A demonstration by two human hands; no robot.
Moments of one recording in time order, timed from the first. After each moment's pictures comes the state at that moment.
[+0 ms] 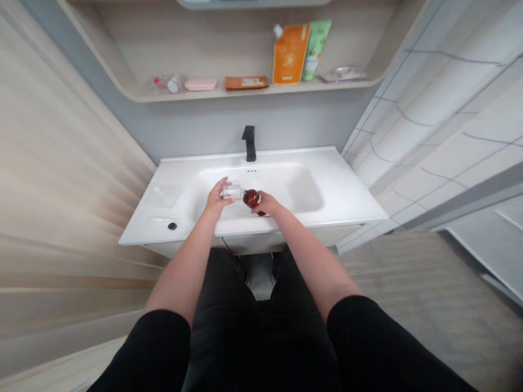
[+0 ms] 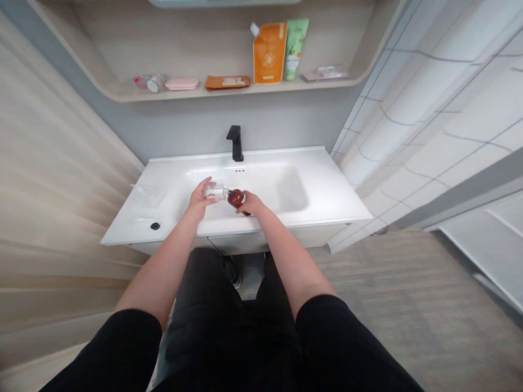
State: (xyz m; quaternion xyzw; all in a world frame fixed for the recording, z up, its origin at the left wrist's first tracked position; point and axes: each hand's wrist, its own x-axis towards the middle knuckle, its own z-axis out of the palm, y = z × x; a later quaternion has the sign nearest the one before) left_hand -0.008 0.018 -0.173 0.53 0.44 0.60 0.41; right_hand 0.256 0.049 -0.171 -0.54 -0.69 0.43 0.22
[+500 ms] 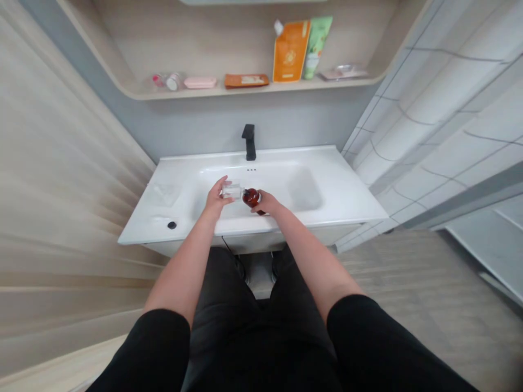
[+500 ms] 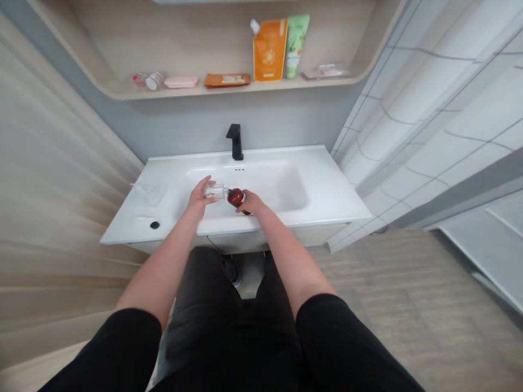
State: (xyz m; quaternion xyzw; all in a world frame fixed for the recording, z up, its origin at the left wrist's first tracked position) left_hand -0.007 0.016 -0.170 0.54 0.44 0.60 0.40; right_hand 0.256 0.045 -0.161 -0.53 -0.70 0.44 0.21
